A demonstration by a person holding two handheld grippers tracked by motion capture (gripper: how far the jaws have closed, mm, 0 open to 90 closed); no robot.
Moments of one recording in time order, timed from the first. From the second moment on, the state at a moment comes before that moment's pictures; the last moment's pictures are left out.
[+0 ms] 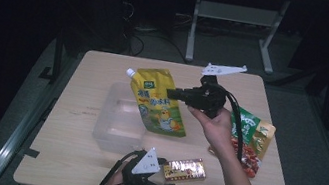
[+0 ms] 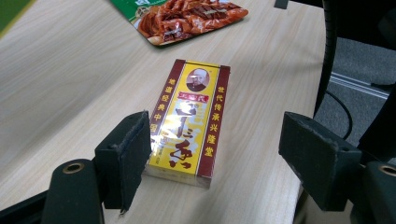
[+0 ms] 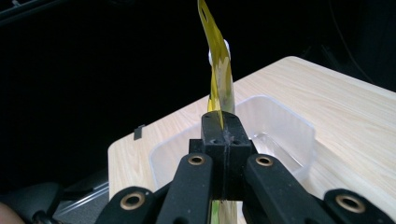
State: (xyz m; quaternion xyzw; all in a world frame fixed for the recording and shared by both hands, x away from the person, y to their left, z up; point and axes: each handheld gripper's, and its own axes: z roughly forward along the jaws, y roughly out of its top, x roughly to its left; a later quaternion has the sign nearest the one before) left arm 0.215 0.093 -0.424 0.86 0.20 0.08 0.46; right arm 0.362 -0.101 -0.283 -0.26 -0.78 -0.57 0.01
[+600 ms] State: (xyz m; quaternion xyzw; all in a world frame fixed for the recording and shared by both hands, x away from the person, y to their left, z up) left arm 0.215 0.096 -0.426 0.86 0.20 0.09 0.45; right arm 0.381 -0.046 -0.307 -0.26 -0.78 -0.57 0.05
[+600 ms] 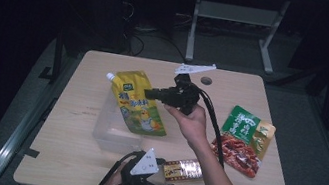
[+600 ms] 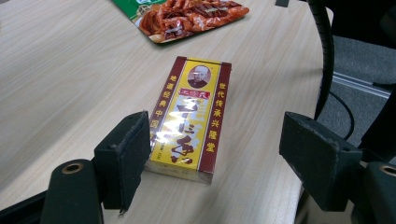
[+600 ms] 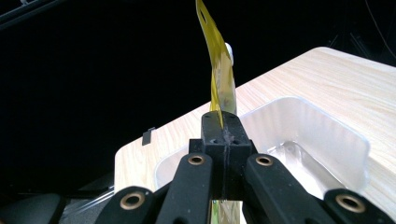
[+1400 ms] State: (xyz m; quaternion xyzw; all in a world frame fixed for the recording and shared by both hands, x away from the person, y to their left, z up) left arm 0.216 0.097 -0.429 0.86 0.21 0.09 0.45; right arm 0.393 -0.001 -0.341 -0.26 -0.79 -0.54 0.06
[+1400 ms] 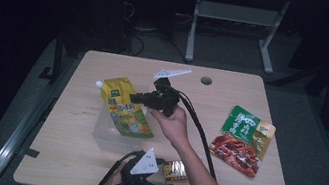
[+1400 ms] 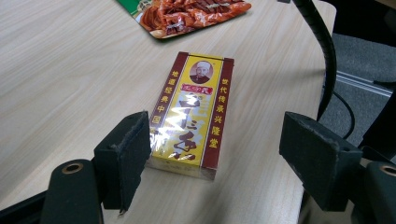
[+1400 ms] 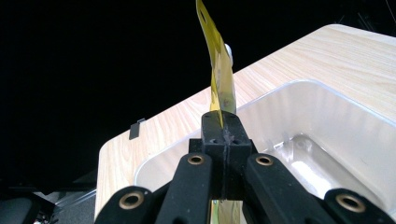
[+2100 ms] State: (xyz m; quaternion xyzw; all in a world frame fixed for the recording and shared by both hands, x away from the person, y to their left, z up) left arm 0.216 0.096 -0.428 0.86 0.20 0.09 0.45; right arm 0.410 0.014 -0.335 -0.26 -0.84 -0.46 0.07
